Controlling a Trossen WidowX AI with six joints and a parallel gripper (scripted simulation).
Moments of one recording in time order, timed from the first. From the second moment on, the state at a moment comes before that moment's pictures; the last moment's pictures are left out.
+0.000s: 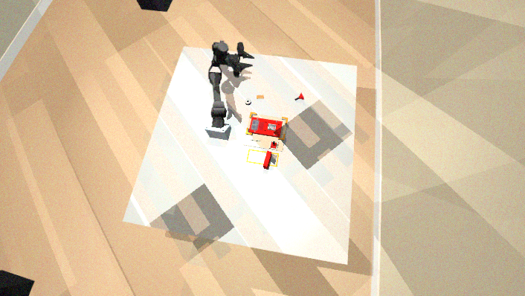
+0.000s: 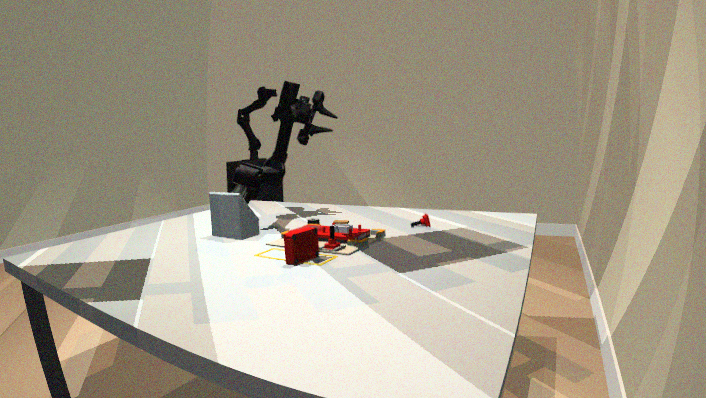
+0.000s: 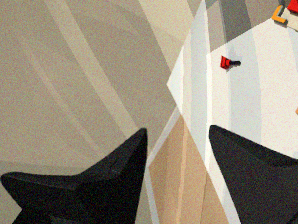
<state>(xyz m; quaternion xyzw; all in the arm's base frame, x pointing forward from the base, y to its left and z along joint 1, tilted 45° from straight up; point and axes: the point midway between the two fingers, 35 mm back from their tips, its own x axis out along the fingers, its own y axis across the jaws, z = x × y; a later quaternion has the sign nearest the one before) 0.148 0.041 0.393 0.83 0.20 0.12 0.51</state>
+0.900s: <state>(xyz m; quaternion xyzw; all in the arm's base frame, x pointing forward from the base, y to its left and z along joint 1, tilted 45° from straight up) 0.251 -0.107 0.283 0.85 0.31 -0.09 0.41</state>
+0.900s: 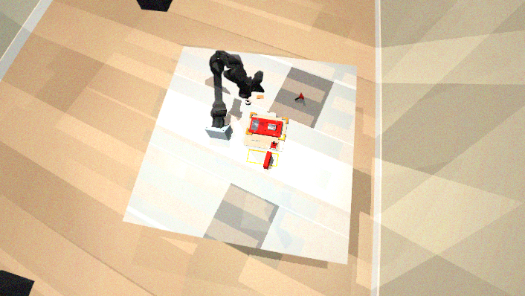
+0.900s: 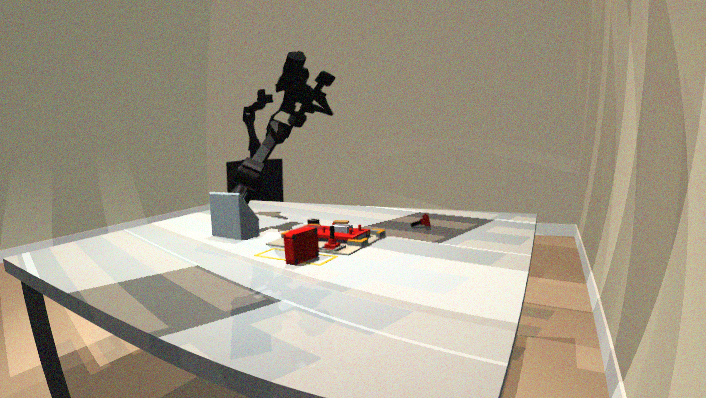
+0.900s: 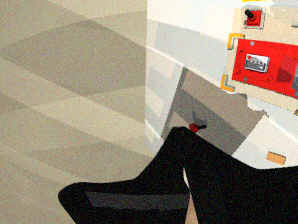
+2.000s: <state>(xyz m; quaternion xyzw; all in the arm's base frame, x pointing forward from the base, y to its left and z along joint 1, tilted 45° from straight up) 0.298 -0.136 -0.058 0.67 0.63 -0.30 0.25</state>
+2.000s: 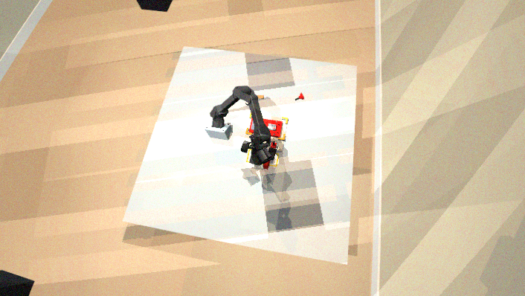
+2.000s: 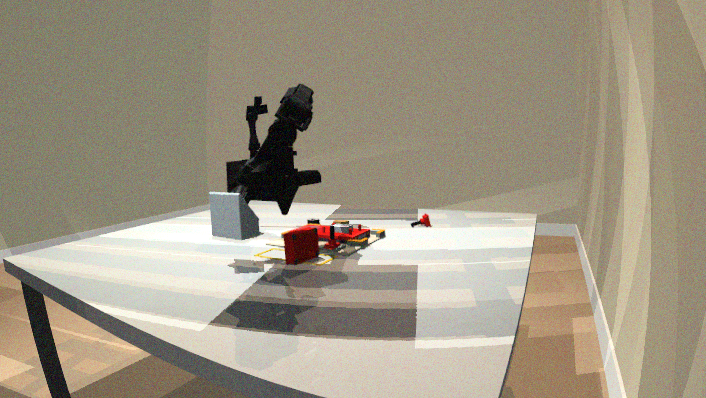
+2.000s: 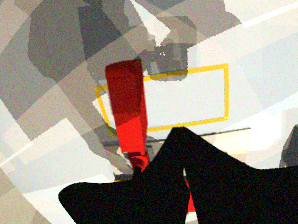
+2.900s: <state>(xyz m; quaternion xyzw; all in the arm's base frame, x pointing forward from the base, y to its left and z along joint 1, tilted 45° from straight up) 0.298 -0.105 -0.101 0.66 0.64 -0.30 0.26</state>
